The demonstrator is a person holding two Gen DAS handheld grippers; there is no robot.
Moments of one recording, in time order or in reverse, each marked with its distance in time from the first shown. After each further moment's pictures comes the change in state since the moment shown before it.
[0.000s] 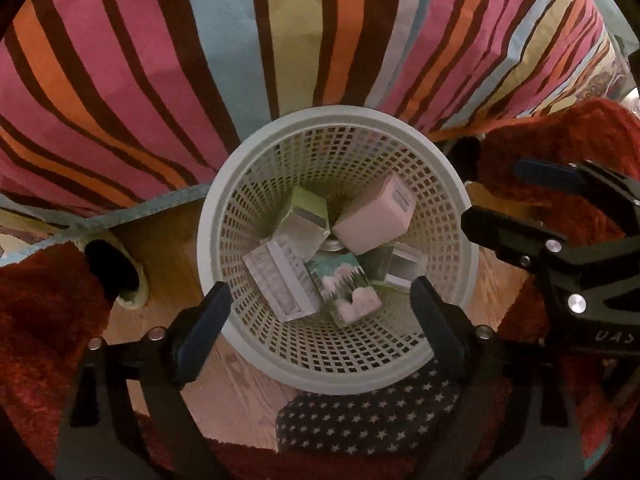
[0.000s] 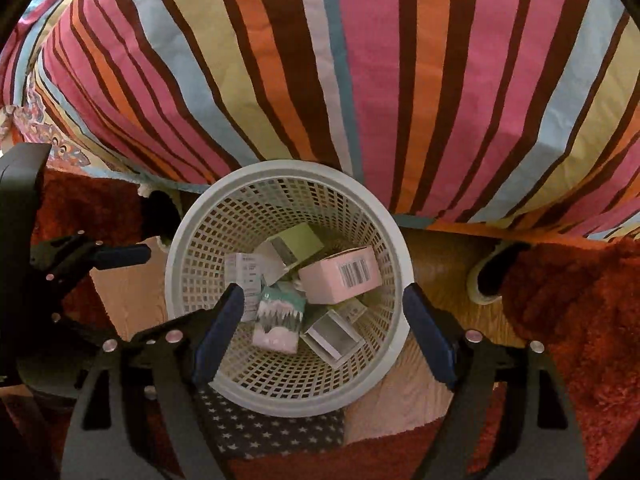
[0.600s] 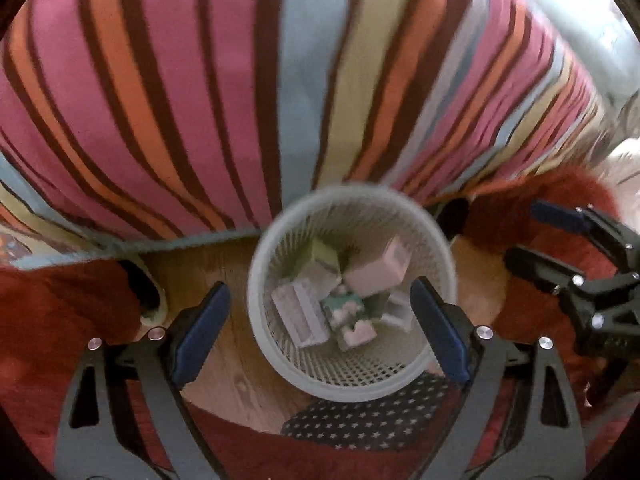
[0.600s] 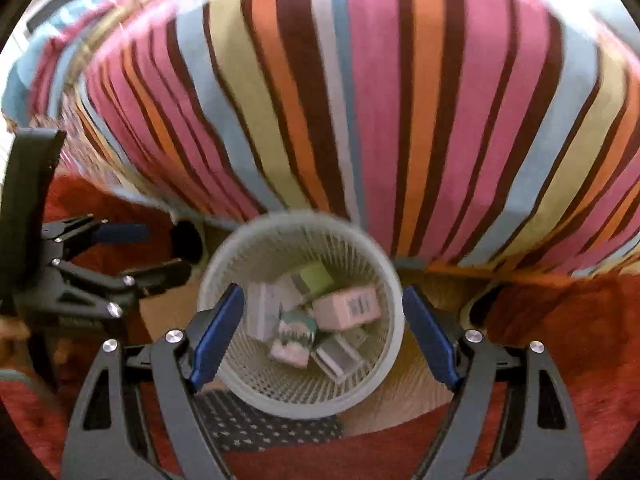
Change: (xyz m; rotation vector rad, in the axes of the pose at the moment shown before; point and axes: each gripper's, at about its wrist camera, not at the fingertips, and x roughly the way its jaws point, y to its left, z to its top) left arm -0.086 0.041 0.018 -0.086 -0.168 -0.036; right arm -0.073 0.002 0.015 -0.045 -0.164 0.051
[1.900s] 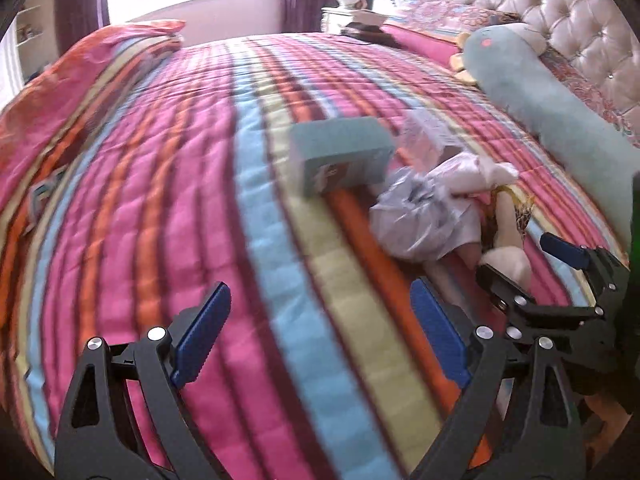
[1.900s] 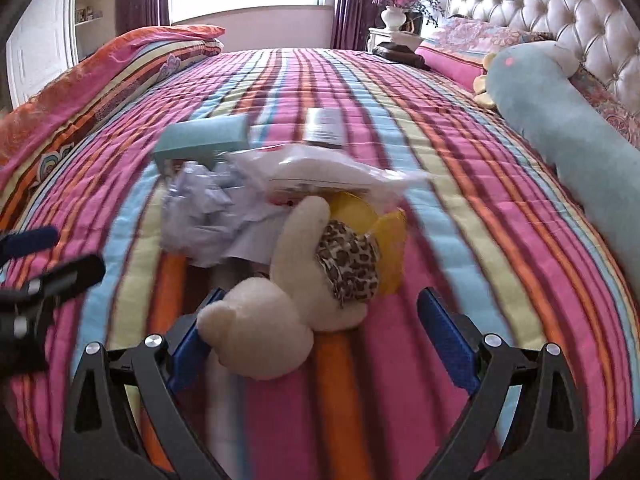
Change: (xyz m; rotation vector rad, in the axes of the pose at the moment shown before) left arm -0.022 0.061 0.516 0.156 -0.374 0.095; right arm 0.068 -0.092 0.453 0.144 -0.338 -0.378
